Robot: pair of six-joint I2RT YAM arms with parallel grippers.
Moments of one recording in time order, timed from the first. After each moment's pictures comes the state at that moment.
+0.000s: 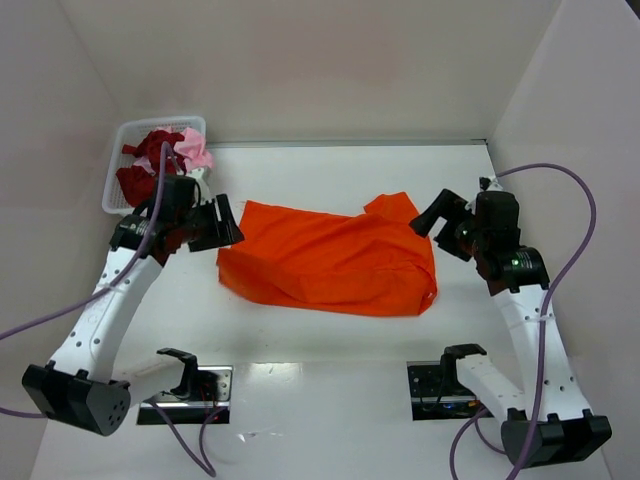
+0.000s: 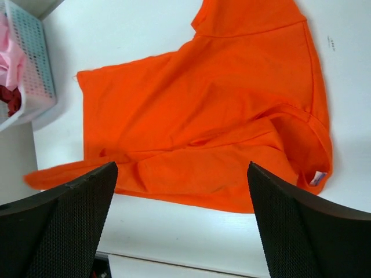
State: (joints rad) left arm -0.22 1.13 1.22 -0.91 0.13 -0.43; right arm 0.08 0.88 1.03 -0.76 -0.14 0.61
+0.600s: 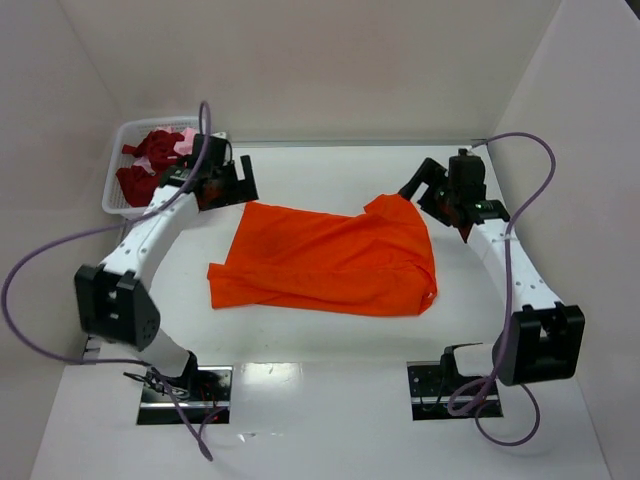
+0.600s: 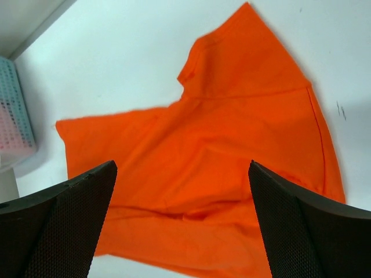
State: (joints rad) left arm -0.22 1.47 1.42 -0.73 -0.05 -0.42; right arm 0.08 1.27 1.08 -0.45 -0.07 0.64
